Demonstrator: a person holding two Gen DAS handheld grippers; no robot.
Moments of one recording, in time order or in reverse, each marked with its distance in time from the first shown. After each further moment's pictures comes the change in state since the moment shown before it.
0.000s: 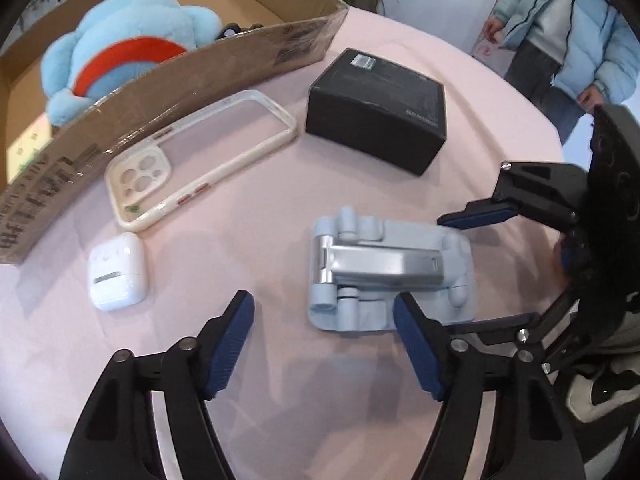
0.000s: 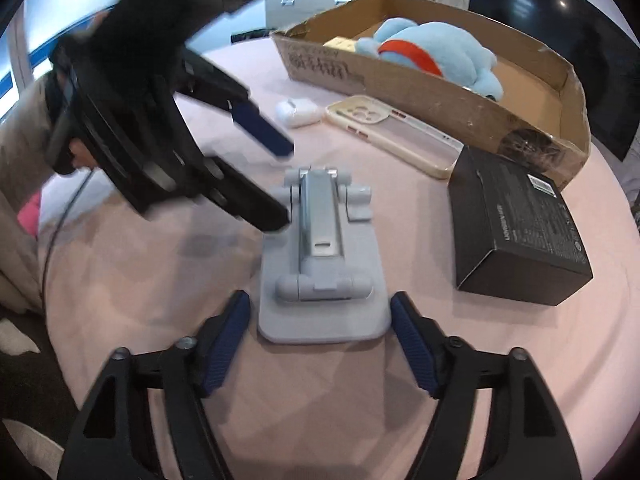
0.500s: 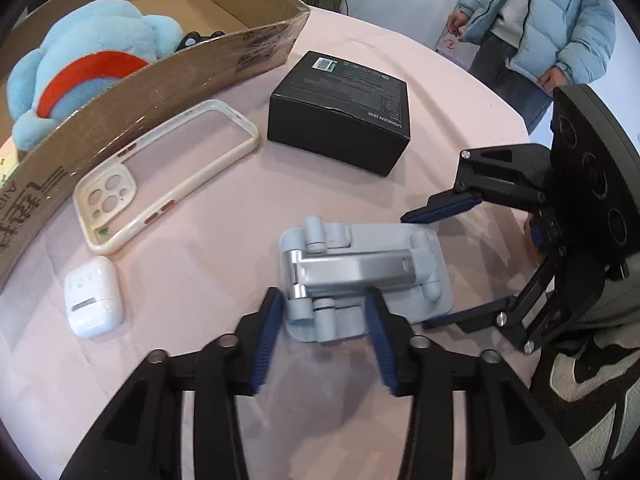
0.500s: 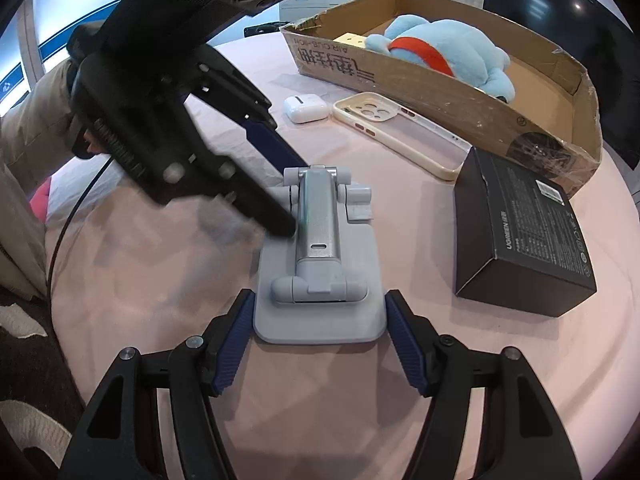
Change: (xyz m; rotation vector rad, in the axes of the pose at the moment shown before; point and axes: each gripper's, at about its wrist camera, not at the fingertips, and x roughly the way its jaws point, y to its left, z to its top) left arm -0.006 0.001 0.002 0.087 0.005 -0.096; right arm 0.006 -0.005 0.006 -0.050 0.031 0.042
